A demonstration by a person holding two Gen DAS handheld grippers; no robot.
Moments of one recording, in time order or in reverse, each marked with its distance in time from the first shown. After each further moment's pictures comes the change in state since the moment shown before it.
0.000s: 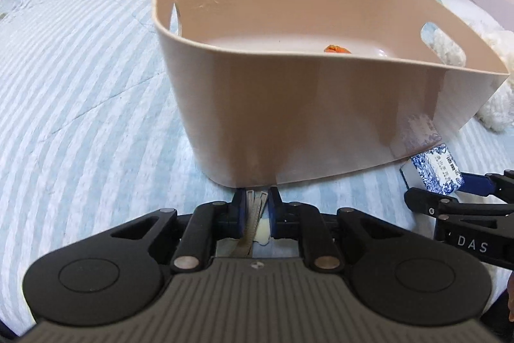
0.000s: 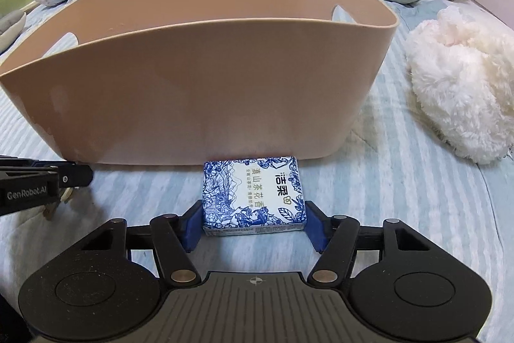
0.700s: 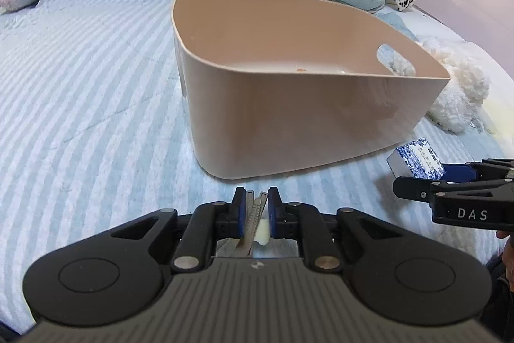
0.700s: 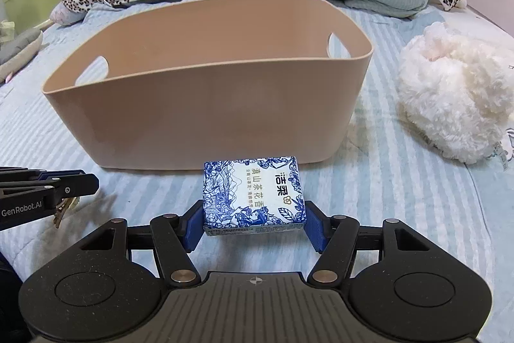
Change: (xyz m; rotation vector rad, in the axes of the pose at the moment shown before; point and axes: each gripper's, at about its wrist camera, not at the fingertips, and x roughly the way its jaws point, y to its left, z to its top) left arm -0.058 -0.013 -0.049 0.041 -0.118 -0.099; right arm -0.041 0.001 -0.006 0.018 -0.071 0.047
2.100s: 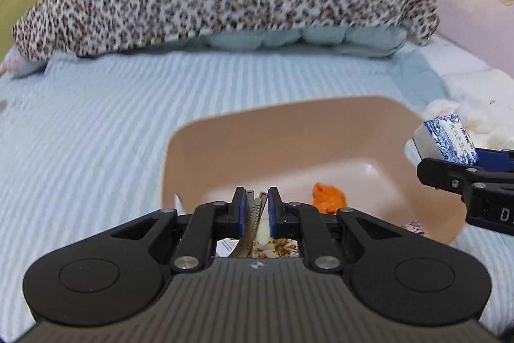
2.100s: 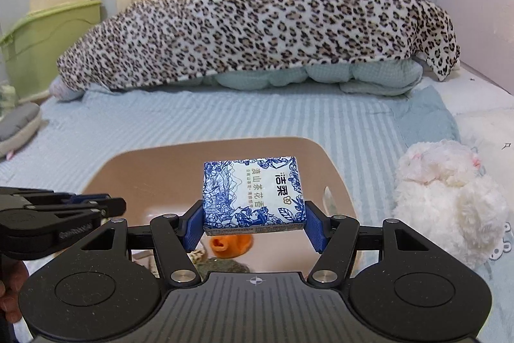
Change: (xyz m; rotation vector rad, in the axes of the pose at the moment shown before) left arm 0.030 -0.035 0.129 0.062 -0.090 0.129; right arm -0.020 -0.006 0.120 0.037 -0.239 0.004
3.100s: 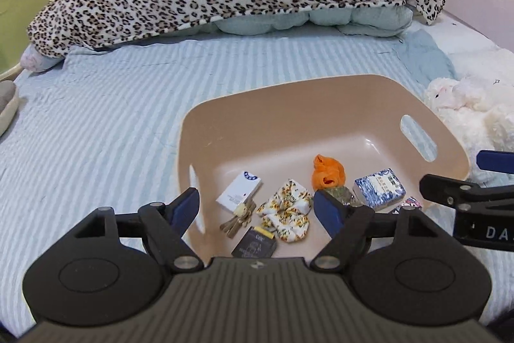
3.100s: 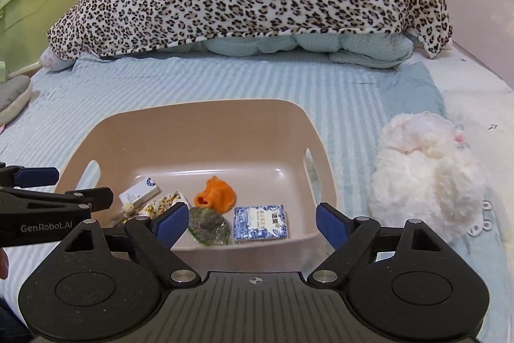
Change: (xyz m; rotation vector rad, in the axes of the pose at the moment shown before) left arm -0.053 -0.012 -0.008 0.025 0.069 0.078; right arm -0.025 -0.004 -0.015 -0.025 0.119 -0.049
